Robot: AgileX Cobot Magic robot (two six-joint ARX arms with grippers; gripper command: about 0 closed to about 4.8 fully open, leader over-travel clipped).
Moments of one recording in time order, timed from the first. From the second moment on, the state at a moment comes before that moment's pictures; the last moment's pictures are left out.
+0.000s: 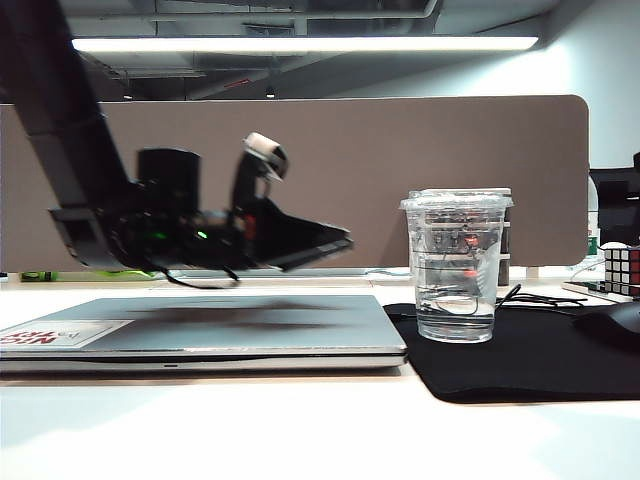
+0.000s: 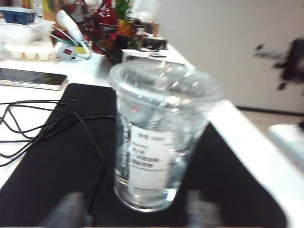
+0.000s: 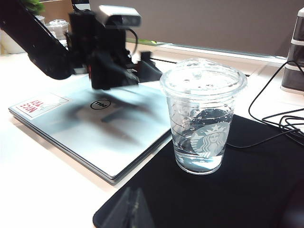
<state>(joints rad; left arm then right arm) -0.32 2.30 1.29 1.03 1.40 -0.12 0.10 0.00 0.01 -0.09 -0.54 -0.01</state>
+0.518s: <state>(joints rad) -0.19 2.07 1.01 1.42 1.38 -0.45 0.10 0.00 0.01 -0.09 -0.54 -0.01</state>
